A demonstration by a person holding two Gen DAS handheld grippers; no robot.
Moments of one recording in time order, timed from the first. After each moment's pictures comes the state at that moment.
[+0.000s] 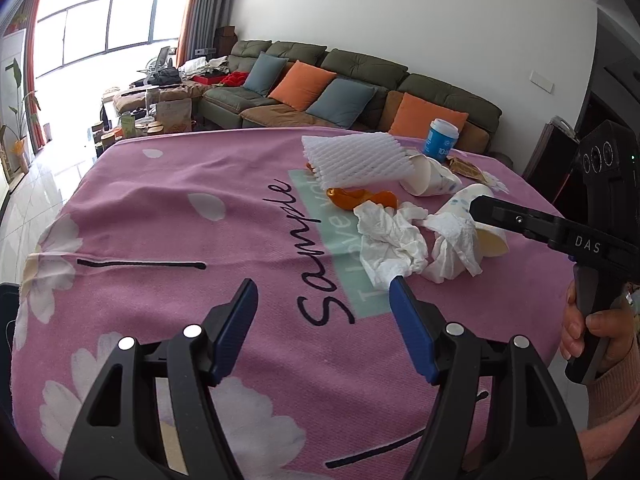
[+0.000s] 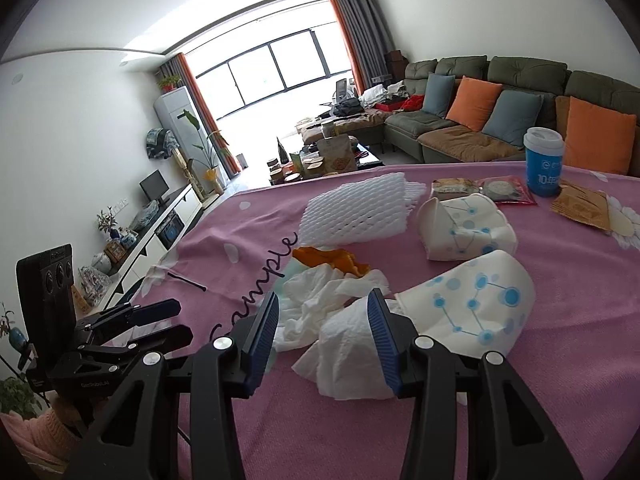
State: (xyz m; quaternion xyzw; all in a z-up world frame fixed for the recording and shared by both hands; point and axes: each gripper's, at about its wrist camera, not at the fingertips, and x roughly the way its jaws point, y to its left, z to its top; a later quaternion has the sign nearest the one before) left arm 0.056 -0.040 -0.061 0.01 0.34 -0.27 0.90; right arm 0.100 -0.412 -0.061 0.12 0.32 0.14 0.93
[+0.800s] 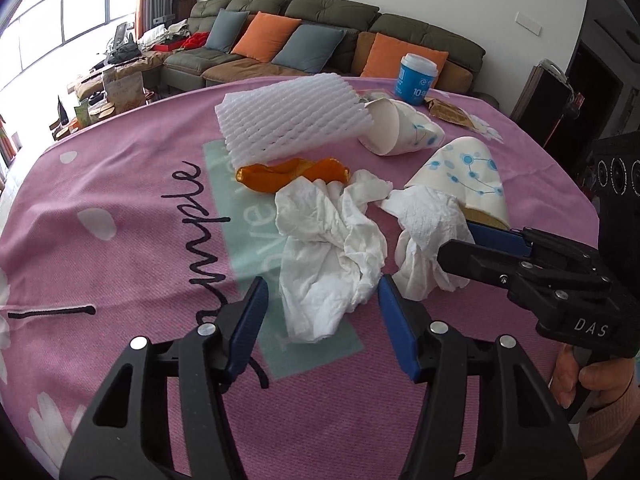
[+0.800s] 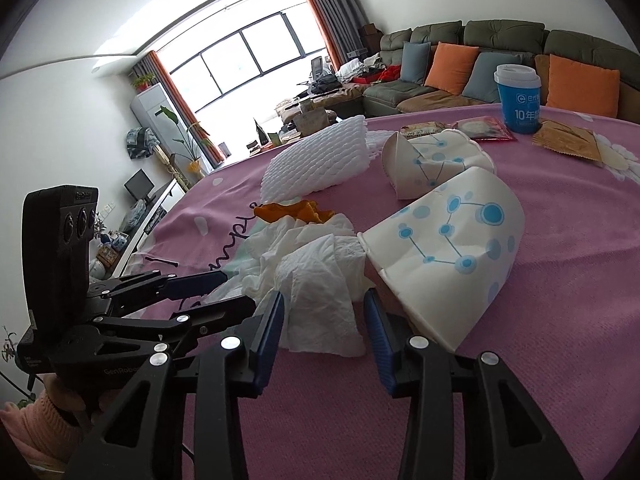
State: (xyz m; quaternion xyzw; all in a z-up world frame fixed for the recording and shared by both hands) left arm 0.104 -0.132 -0.085 0.07 0.43 -0.31 0.85; right arm 0.099 -0.423 -0.097 0.15 0.37 0.12 0.91
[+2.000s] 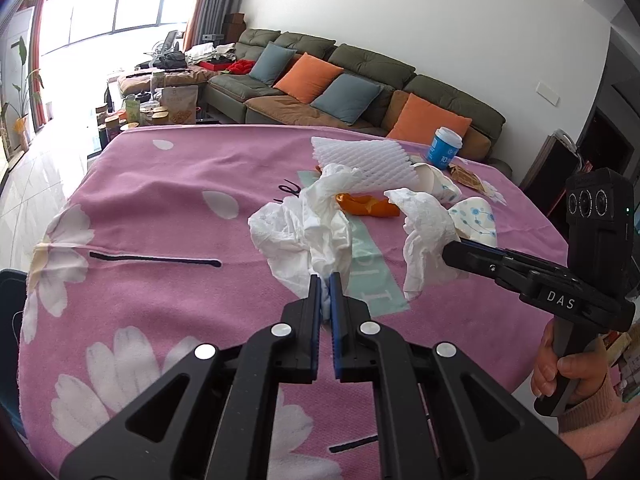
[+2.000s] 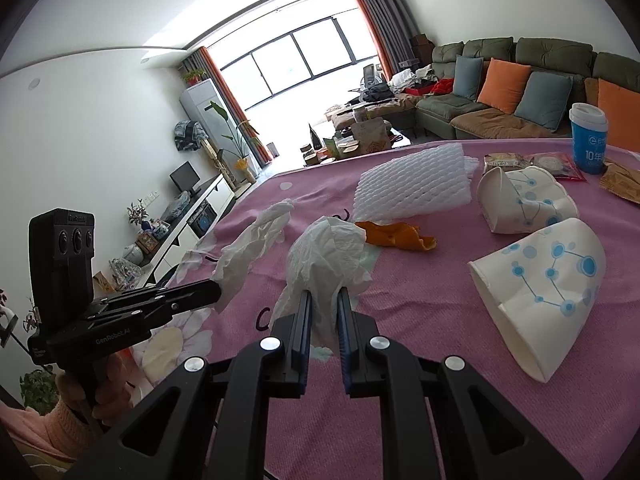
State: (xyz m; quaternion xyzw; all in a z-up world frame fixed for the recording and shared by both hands) left arm 0.056 -0.004 -0.041 -0.03 0.37 -0.26 0.89; right arm 0.103 -0.377 -0.071 0.14 0.34 0.21 0.91
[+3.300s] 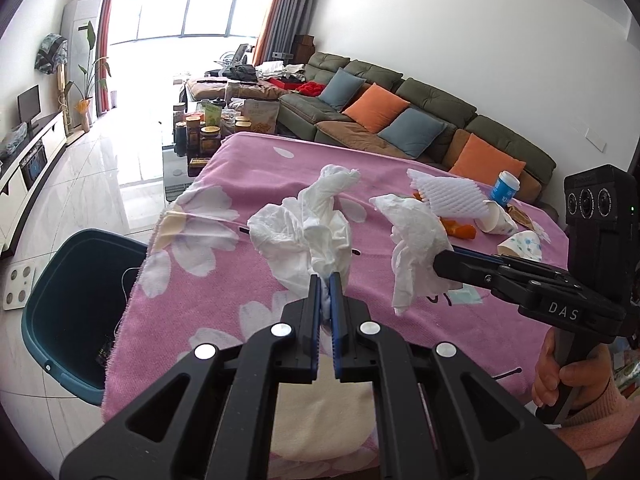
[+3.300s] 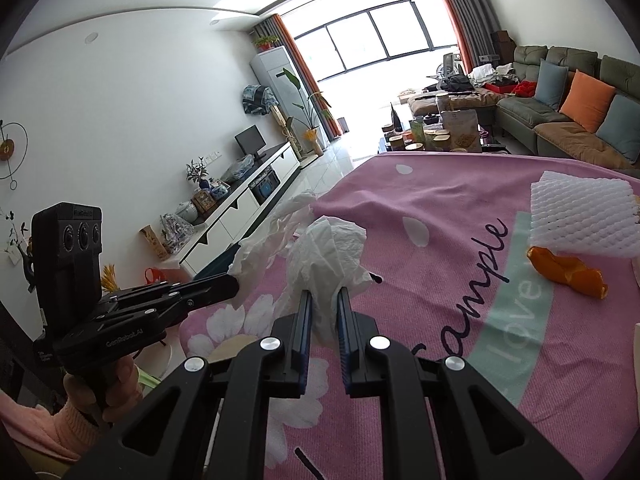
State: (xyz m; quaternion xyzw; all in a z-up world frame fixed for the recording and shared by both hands) left arm 0.022 0.107 -0.025 -0.06 0.34 -0.15 0.93; right arm 0.124 -0.264 -0.057 0.09 0.34 0.34 0.87
